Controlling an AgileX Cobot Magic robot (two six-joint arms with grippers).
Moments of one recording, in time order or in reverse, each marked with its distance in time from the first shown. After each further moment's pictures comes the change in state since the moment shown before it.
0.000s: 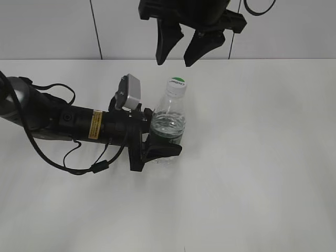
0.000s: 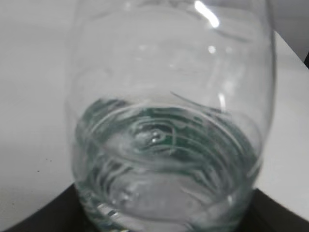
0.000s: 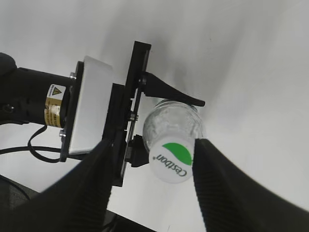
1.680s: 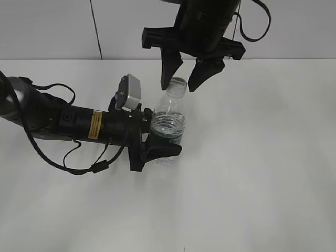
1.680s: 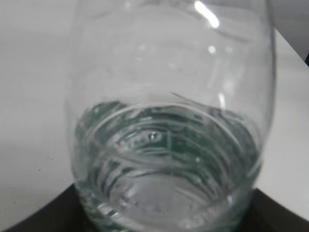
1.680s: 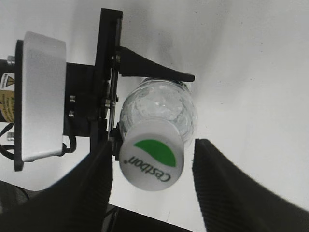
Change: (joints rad) left arm 0.000 0.000 0.000 -0.001 0.003 0.000; right arm 0.000 0.033 0.078 0.002 -0.001 0.069
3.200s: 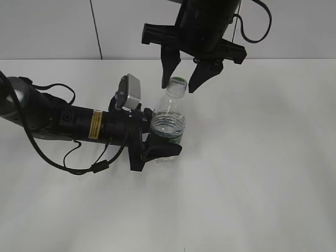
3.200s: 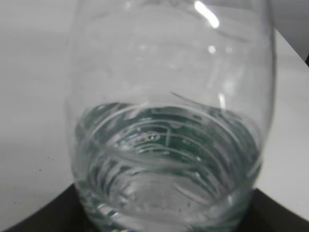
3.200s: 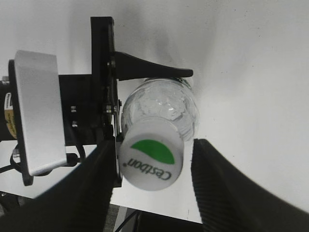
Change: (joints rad) left arm 0.000 0.000 0.000 -0.002 0.000 0.000; right arm 0.000 0.000 0.000 -0.001 0.000 0.142
